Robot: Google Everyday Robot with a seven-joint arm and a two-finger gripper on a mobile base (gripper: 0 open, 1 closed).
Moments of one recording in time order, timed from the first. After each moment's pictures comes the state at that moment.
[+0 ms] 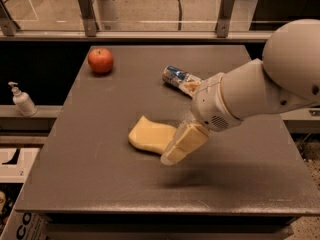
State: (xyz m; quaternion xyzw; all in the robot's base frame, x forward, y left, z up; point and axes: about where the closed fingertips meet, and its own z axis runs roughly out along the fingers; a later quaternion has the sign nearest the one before) arm 0.449 -0.034 0.872 -0.59 0.71 0.17 0.34
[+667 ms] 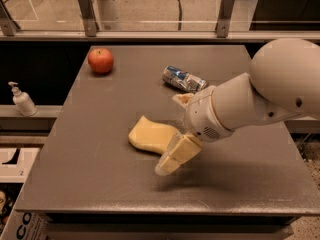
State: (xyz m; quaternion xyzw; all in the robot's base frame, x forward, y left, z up) arm 0.439 -0.020 0.847 -0.59 0.72 0.19 0.33
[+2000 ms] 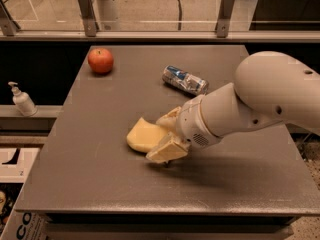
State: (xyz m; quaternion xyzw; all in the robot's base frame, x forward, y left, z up) arm 0.436 -0.004 0.824 -0.58 0.72 0.21 0.31
